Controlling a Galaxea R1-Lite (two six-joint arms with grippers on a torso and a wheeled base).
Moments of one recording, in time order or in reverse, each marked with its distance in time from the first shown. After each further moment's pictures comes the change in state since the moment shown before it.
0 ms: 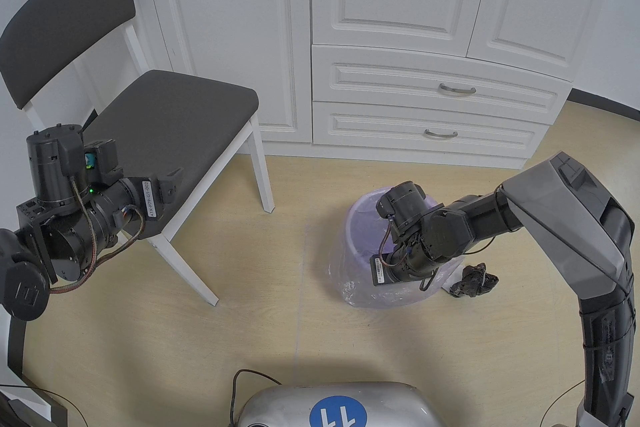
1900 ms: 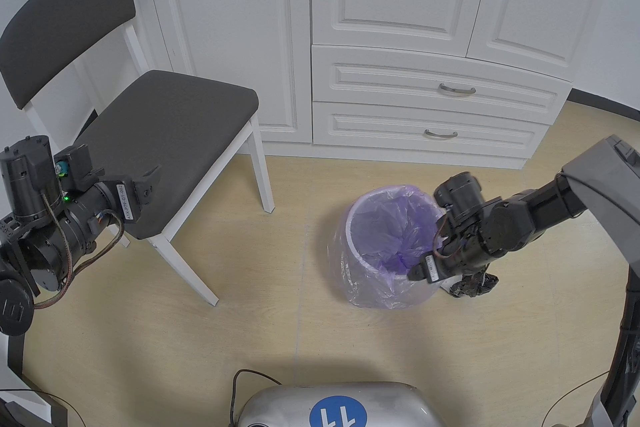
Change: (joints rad) left arm 0.064 -0.074 0.099 -0.099 -0.056 -0.003; right arm -0.114 -0.216 0.304 -0.110 -0.031 -0.226
